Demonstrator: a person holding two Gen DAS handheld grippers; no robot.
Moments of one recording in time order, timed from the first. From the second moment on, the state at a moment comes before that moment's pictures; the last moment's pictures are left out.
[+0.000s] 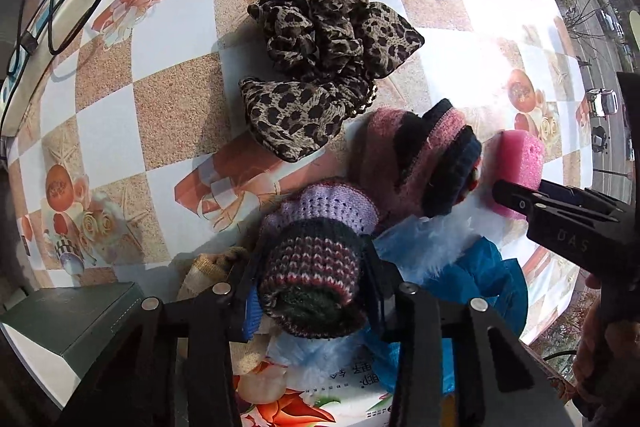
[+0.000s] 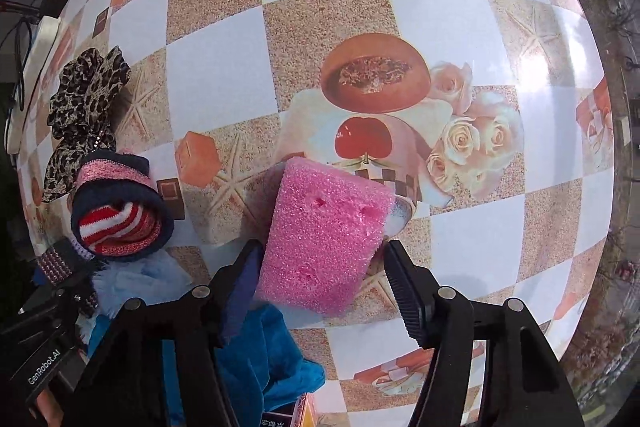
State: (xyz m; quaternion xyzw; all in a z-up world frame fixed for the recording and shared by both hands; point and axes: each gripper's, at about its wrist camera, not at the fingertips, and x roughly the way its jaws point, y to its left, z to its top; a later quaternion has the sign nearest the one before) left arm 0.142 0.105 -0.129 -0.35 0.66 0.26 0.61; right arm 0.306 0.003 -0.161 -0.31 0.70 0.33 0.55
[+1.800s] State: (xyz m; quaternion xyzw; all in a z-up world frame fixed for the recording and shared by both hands) left arm -0.012 -0.010 0.049 -0.27 0.53 0.35 0.73; right arm 0.188 -0.099 0.054 -0.23 0.58 0.45 0.64
